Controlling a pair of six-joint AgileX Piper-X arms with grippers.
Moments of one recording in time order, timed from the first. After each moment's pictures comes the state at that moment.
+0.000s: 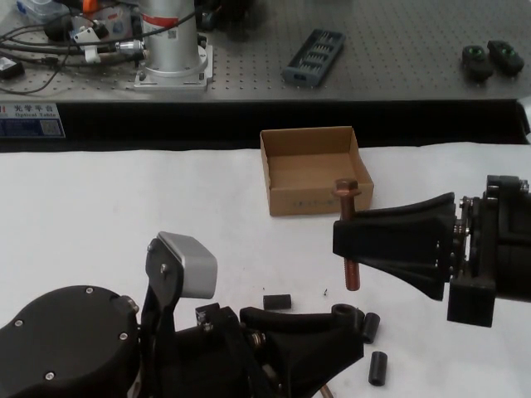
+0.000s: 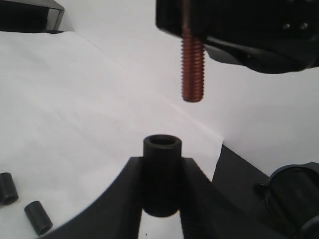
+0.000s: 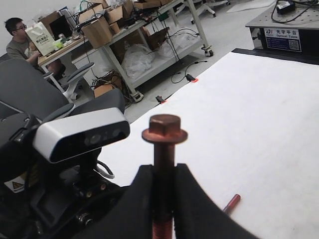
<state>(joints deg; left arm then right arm) -52.2 68.2 -19.0 -38.4 18.2 -27.0 42.1 50.1 -31.8 0.3 -32.0 19.0</state>
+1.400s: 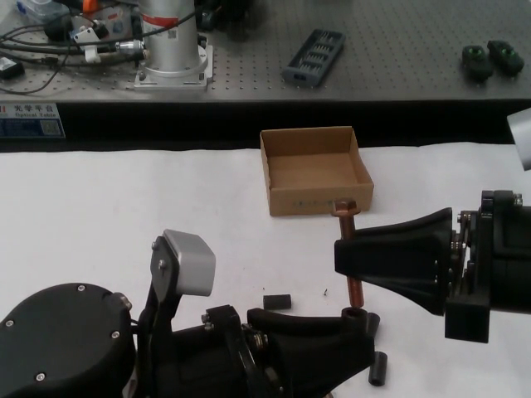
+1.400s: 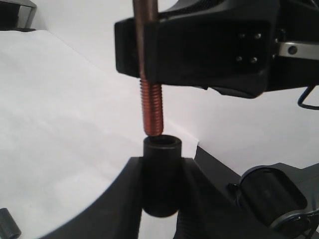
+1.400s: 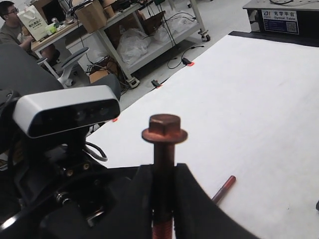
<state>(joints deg) -52.2 68.2 -19.0 -41.0 22.4 -30.0 42.1 50.1 -31.8 3.9 -32.0 17.6</state>
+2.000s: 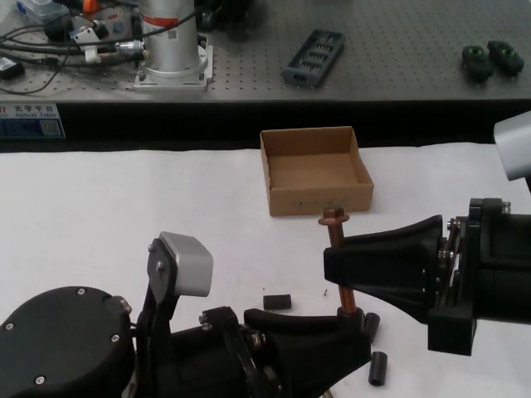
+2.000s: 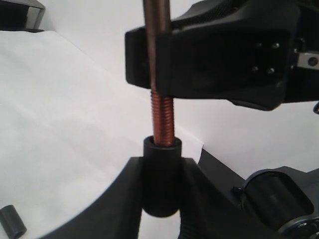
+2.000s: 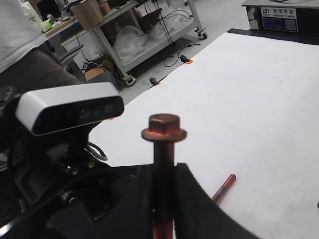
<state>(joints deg) -52.2 68.1 -18.7 -41.0 20.7 -30.6 45.8 50.1 -31.8 4.0 -28.0 17.8</state>
